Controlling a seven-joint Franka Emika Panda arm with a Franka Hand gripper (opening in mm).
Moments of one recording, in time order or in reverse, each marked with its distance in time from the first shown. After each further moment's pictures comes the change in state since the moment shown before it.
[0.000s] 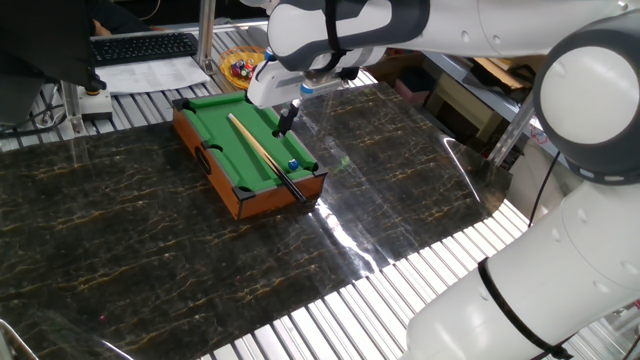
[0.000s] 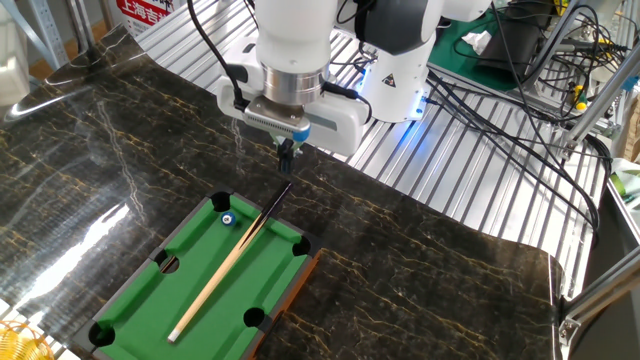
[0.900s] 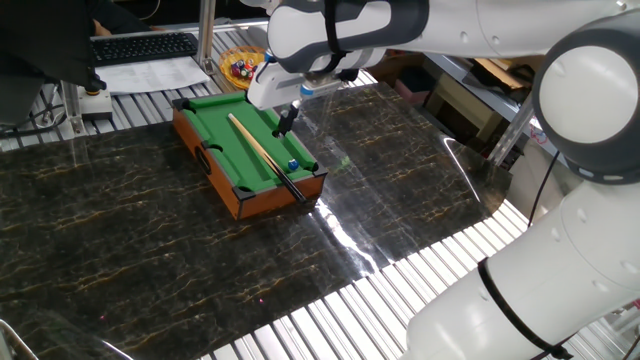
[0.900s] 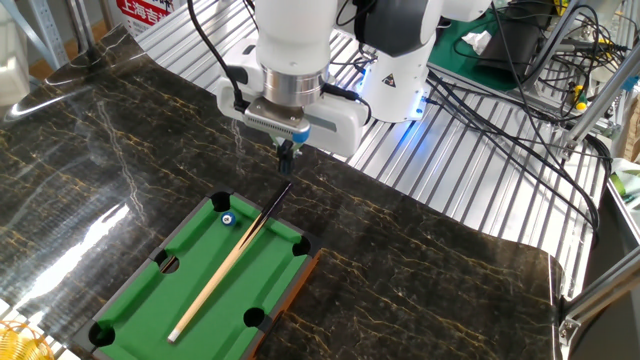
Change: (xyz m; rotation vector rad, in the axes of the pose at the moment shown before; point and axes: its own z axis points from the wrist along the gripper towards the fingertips) arm 0.000 -0.001 0.002 0.002 -0.001 -0.003
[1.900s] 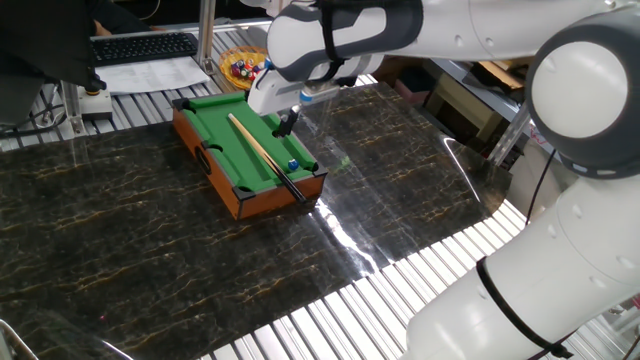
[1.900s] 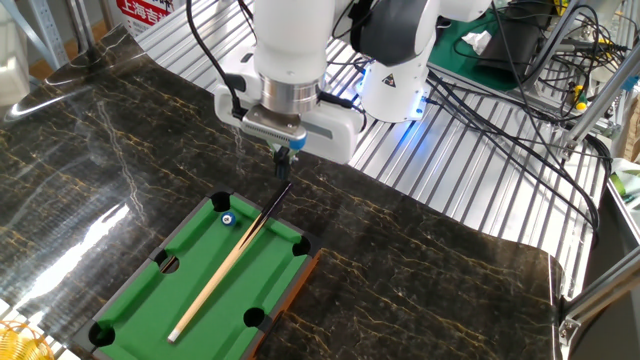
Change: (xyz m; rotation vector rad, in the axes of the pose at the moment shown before) arm -0.001 -0.004 0.013 0.010 -0.008 -0.004
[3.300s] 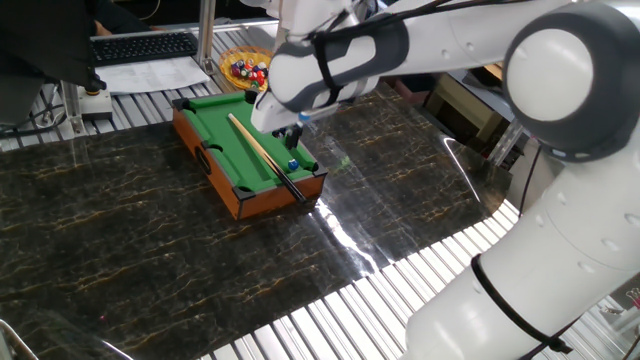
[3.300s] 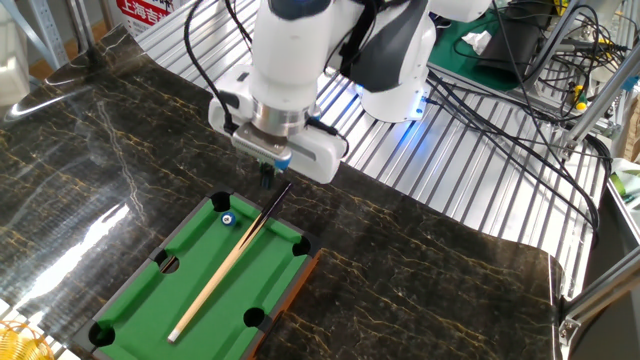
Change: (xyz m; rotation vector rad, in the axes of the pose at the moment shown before) arm 0.008 -0.023 0.051 0.095 0.021 0.073
